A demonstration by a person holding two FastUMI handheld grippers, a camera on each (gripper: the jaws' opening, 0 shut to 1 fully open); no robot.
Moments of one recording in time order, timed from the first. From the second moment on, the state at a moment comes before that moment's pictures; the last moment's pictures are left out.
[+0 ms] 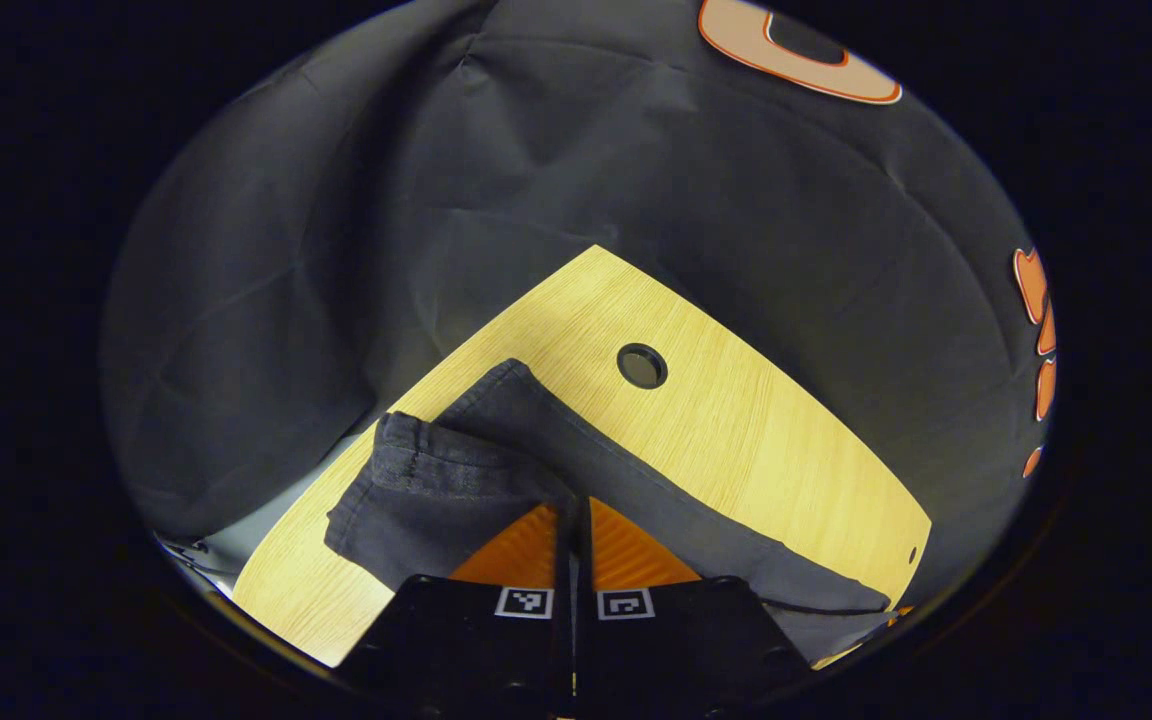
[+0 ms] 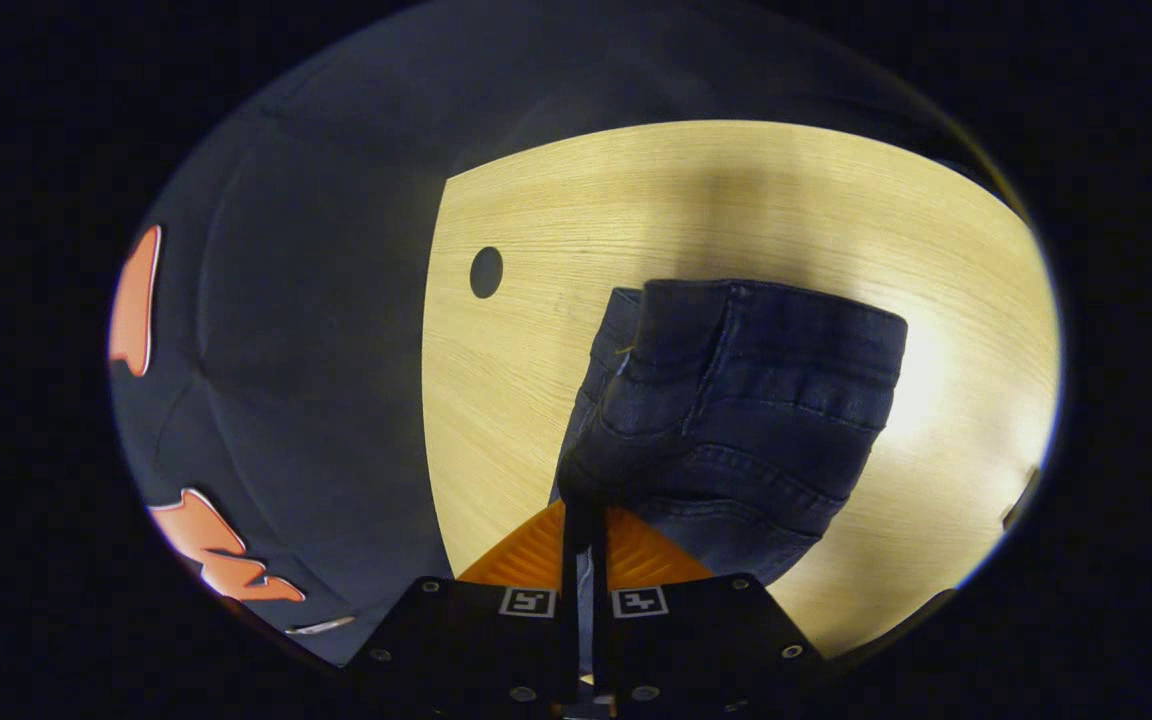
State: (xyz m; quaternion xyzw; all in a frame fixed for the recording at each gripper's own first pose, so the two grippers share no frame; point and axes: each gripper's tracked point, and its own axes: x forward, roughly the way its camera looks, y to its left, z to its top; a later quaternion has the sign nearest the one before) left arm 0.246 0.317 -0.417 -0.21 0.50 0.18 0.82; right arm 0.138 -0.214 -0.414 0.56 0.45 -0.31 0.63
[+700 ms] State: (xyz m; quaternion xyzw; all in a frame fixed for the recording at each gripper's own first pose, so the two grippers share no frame) left arm 0.258 0.304 -0.370 -0.21 0.44 0.16 0.86; right arm 0.096 -0.272 -0.380 0.49 0.41 -0.33 0.70
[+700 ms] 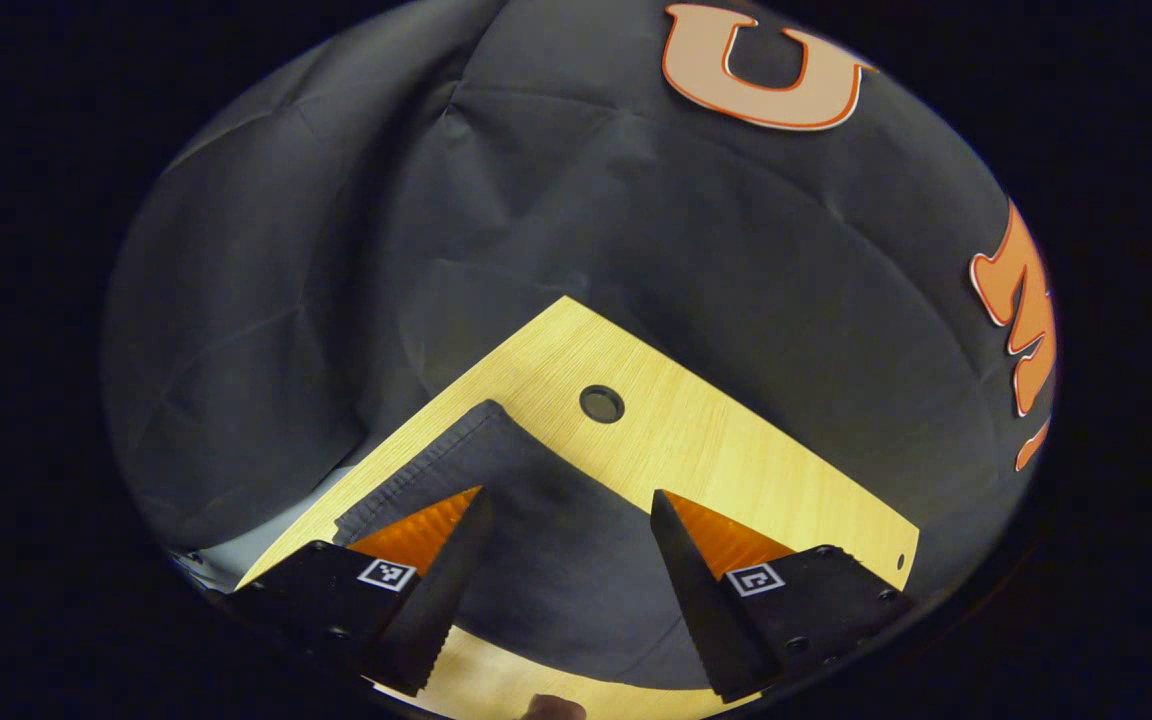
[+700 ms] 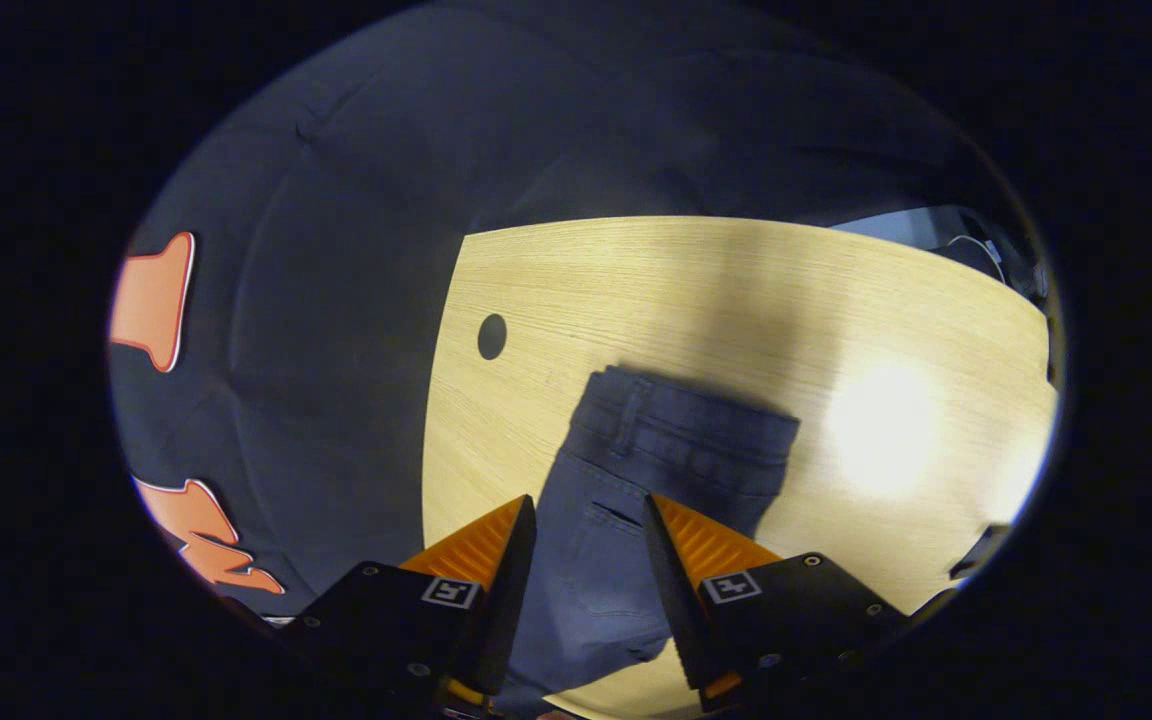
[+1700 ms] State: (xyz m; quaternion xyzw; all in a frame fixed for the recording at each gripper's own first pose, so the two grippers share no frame) left arm 0.186 0.226 -0.232 -0.08 0.32 0.09 0.94; right arm 0.050 -0.295 -0.447 0.42 0.44 -0.37 0.70
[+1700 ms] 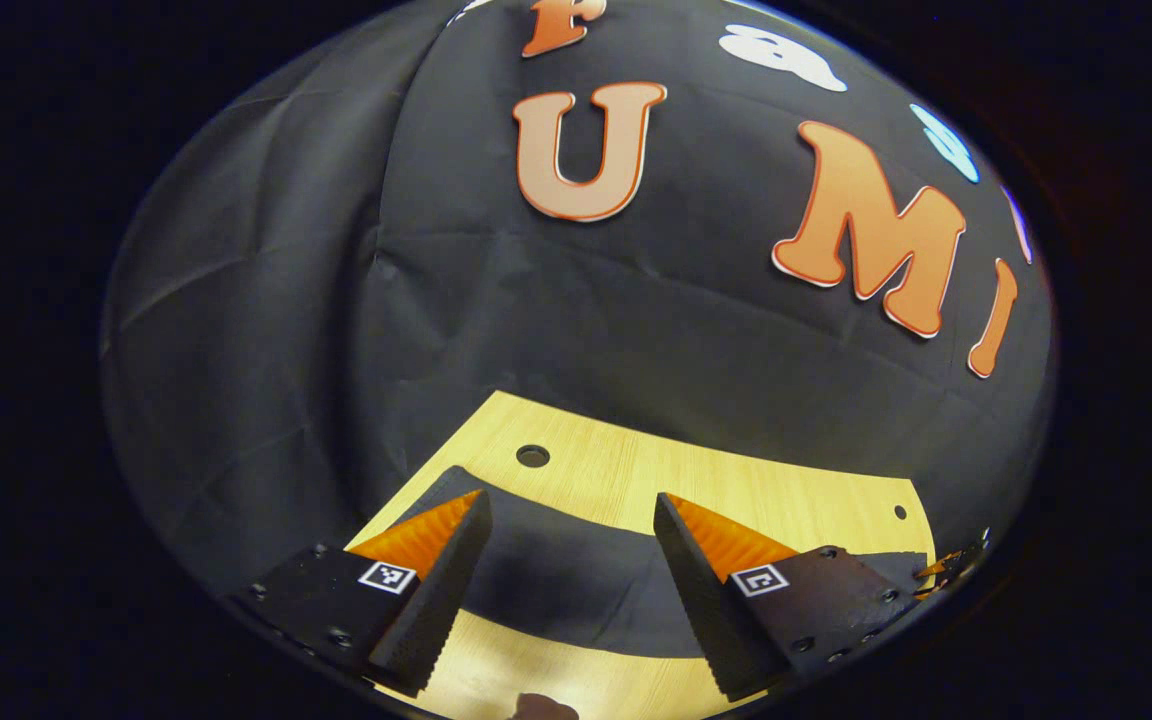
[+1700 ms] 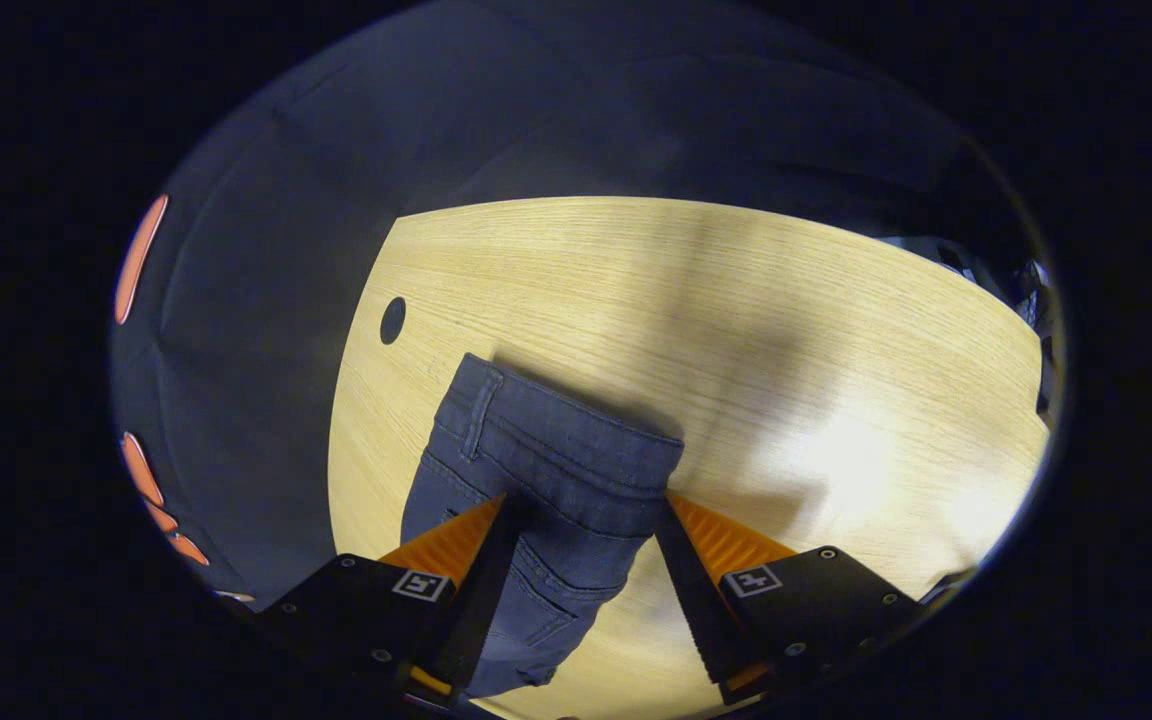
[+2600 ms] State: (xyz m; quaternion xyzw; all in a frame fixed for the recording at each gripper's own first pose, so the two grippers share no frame) left arm 0.115 0.156 -0.219 -0.05 0.29 0.05 0.95; right arm 0.055 -0.286 -0.423 0.37 0.39 -0.38 0.75
